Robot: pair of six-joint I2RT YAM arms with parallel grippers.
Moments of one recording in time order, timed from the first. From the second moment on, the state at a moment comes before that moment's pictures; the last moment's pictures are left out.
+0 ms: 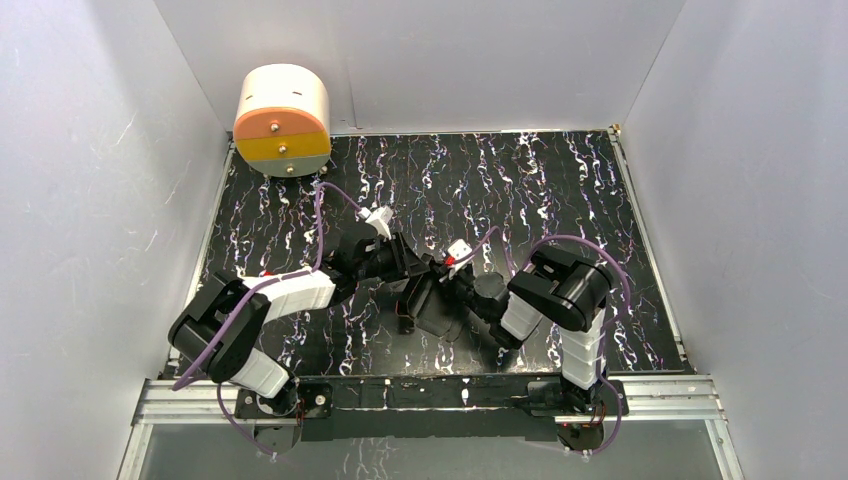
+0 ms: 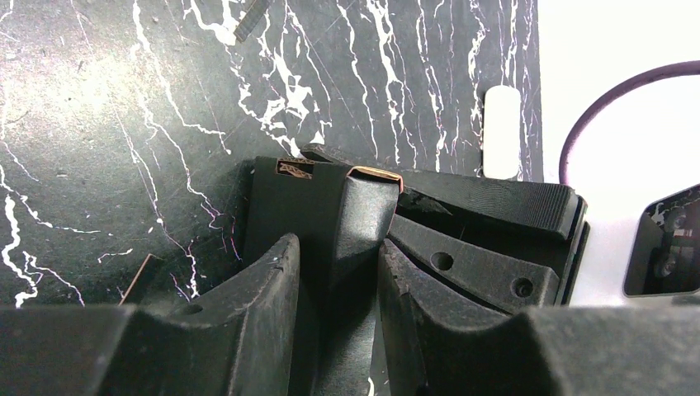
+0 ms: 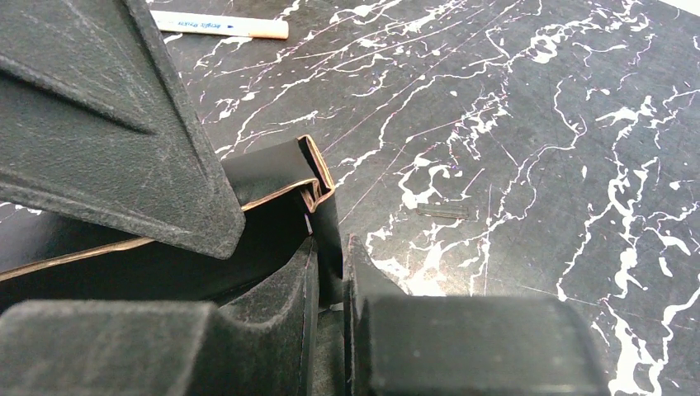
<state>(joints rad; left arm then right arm) -0.64 1.50 0.63 0.33 0.30 -0.82 0.88 1.93 0.37 1.47 0.13 -0.05</state>
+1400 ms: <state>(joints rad) -0.66 1.54 0.80 0.06 0.26 -0.59 0.75 1.76 0.32 1.44 -0.18 -0.10</state>
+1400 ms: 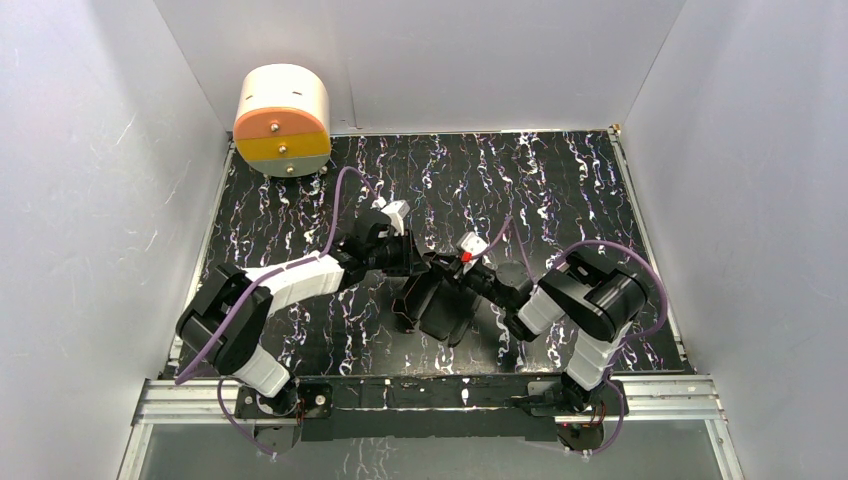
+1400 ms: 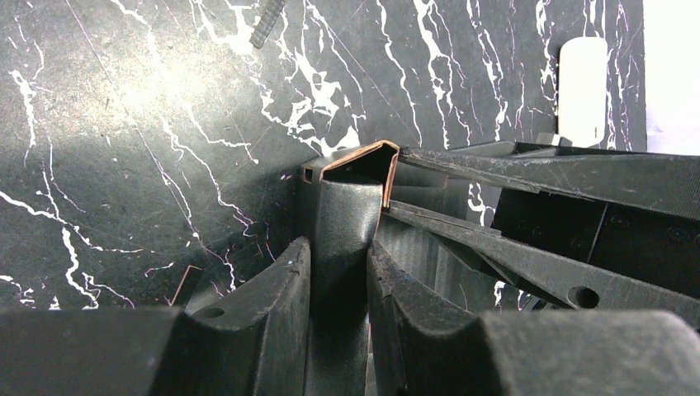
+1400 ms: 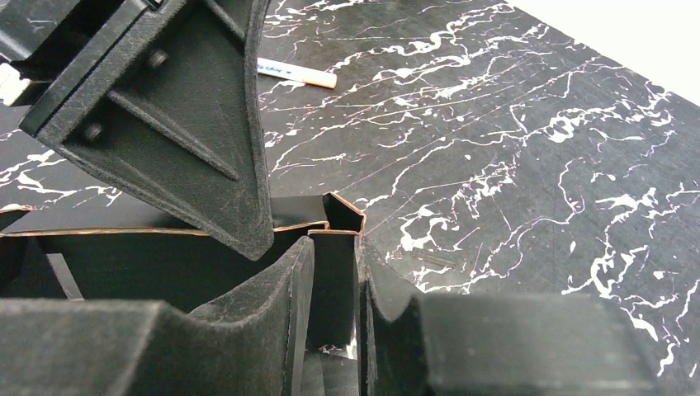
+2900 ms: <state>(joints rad) -0.64 1.60 0.91 -0.04 0.22 -0.52 0.59 1.80 0.49 1.13 -0.57 -0.19</state>
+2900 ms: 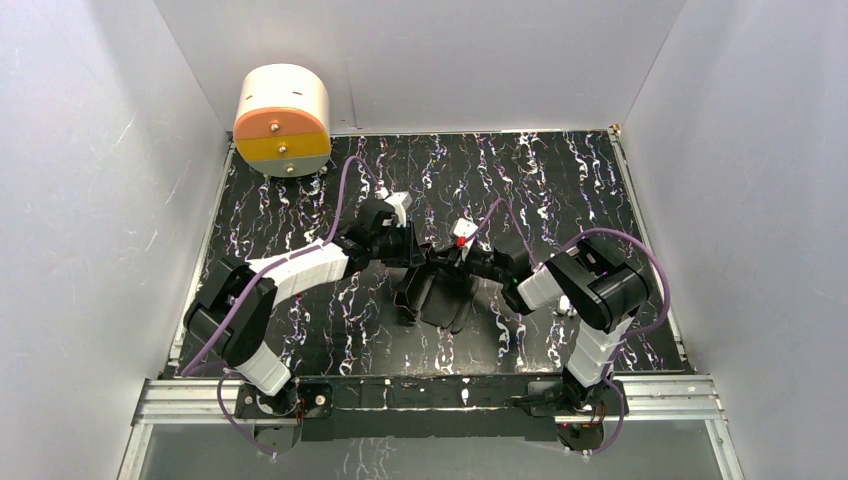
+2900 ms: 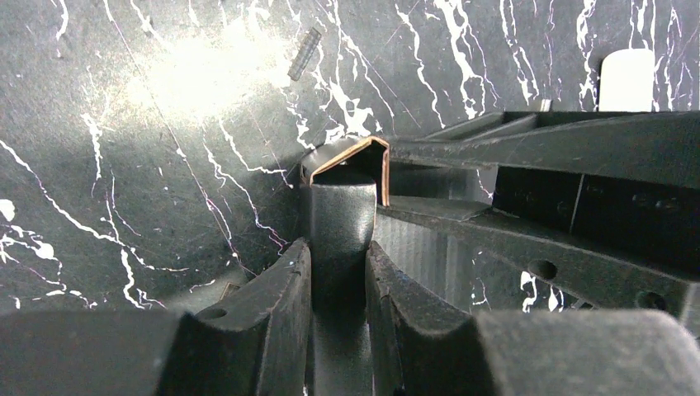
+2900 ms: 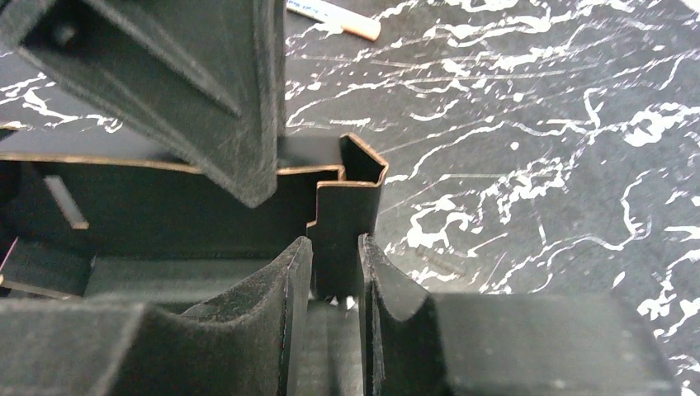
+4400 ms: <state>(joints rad) -0.64 1.73 1.11 -0.22 0.37 -0.17 0.36 1.76 0.86 0.32 -0.98 -0.53</state>
